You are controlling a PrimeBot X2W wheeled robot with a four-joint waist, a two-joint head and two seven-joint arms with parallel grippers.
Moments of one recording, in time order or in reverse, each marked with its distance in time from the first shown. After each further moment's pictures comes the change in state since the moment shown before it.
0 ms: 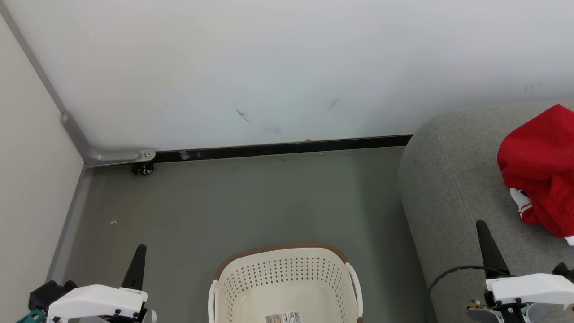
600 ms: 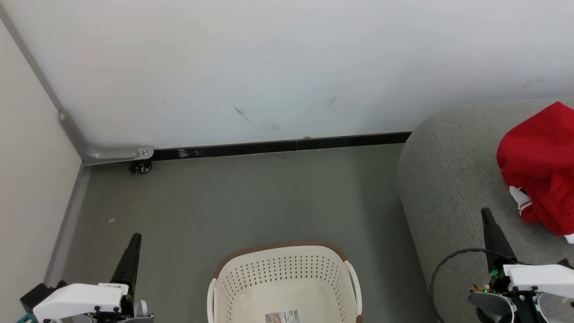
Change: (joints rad) left arm -0.001 -0.008 0.038 -0.046 -0.250 -0.036 0.048; right arm -0.041 -0.001 -0.016 0.003 0.260 0.000 0.035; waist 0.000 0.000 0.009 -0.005
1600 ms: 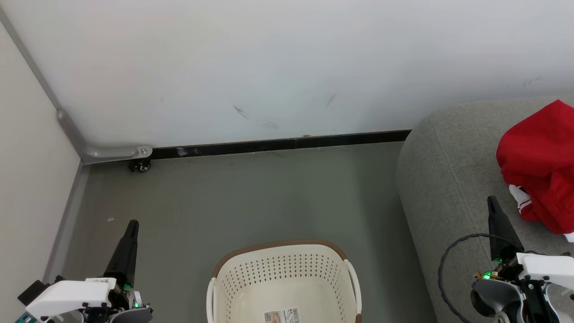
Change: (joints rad) left arm -0.003 -0.016 0.024 -0.063 -0.162 -0.015 0.033; right arm -0.039 -0.001 -0.021 0.002 0.163 0.000 0.022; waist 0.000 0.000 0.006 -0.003
